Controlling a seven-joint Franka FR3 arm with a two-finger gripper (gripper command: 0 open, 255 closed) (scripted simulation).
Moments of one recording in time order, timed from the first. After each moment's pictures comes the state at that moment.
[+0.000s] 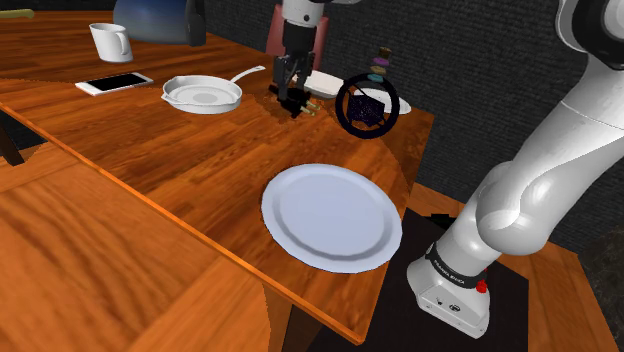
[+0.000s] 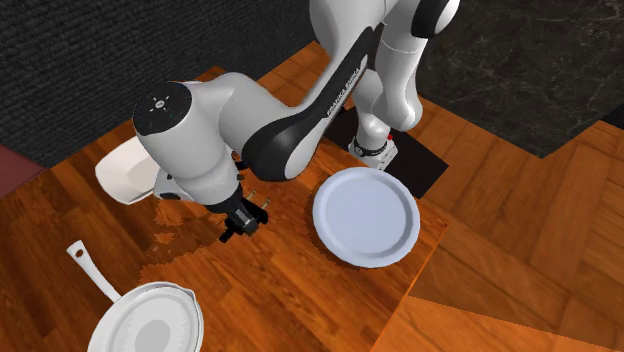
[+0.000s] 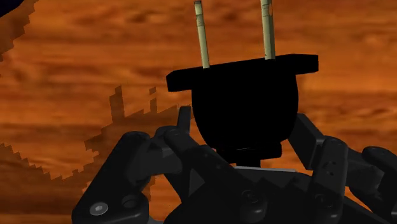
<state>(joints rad) 0.03 -0.02 0.08 -1.88 0.01 1.85 -0.02</state>
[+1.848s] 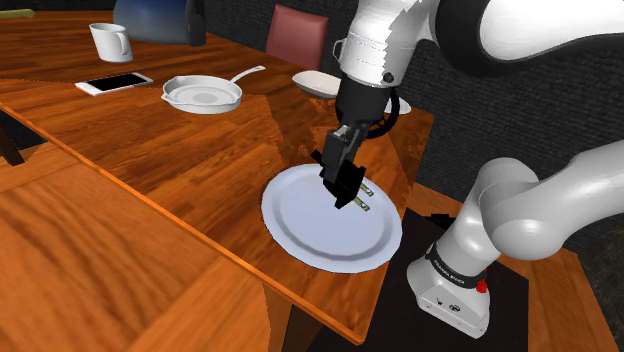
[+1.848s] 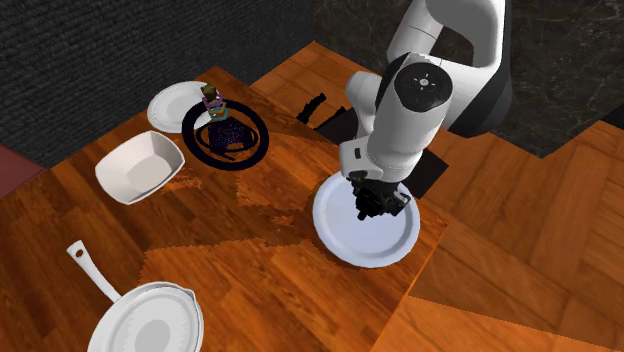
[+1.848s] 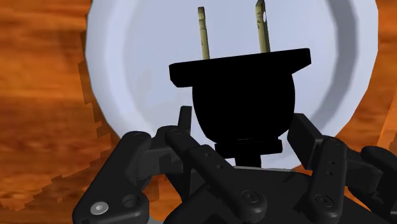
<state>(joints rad) 0.24 -0.66 0.32 -2.46 0.20 1.82 0.33</state>
